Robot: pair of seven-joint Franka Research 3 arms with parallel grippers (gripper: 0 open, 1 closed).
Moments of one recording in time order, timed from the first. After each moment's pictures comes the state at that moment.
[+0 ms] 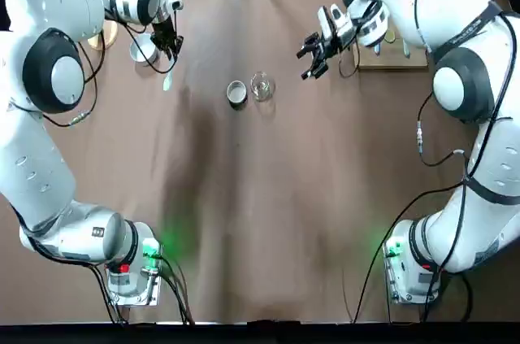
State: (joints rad) left arm -0.11 0.39 -0.11 -1.92 0.06 2.20 -0.10; right arm 0.40 0.51 -0.02 -1.94 1.33 2.07 -2.15
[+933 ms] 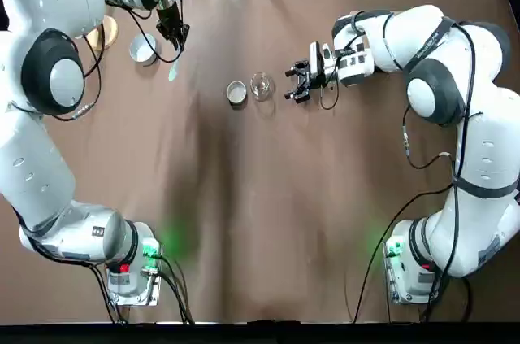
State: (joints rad) left arm -0.10 0.39 -0.16 -1.83 0.02 2.12 -0.06; right arm 0.50 0.66 -0.02 -1.99 1.84 2.15 -2.49
